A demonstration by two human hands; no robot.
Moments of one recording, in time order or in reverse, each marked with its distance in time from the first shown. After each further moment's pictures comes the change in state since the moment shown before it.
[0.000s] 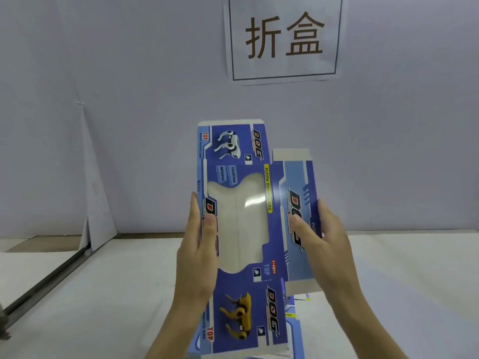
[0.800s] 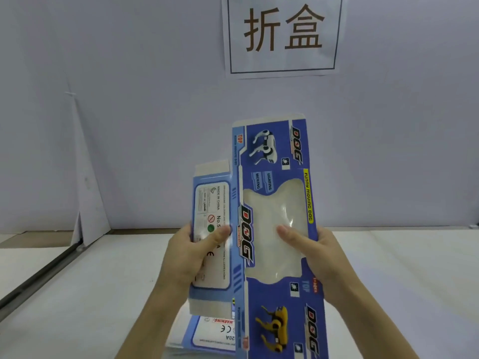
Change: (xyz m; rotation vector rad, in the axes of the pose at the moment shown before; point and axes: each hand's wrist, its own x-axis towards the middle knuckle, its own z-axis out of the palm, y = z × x) left_hand 0.012 -0.016 -0.018 0.008 -0.094 -0.309; right_hand -0.001 0.008 -0.009 0.303 -0.330 0.277
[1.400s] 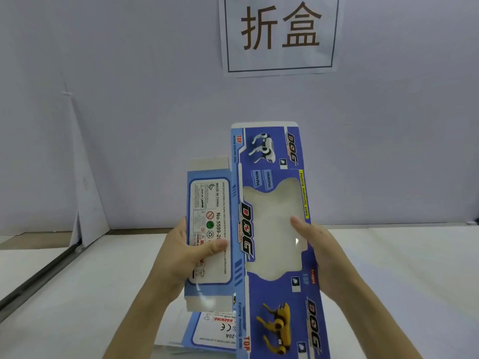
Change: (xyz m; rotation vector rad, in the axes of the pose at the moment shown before) left_hand 0.010 -0.006 -0.018 -0.050 -0.161 0.063; right_hand 0.007 0.009 -0.012 0.117 -0.015 0.066
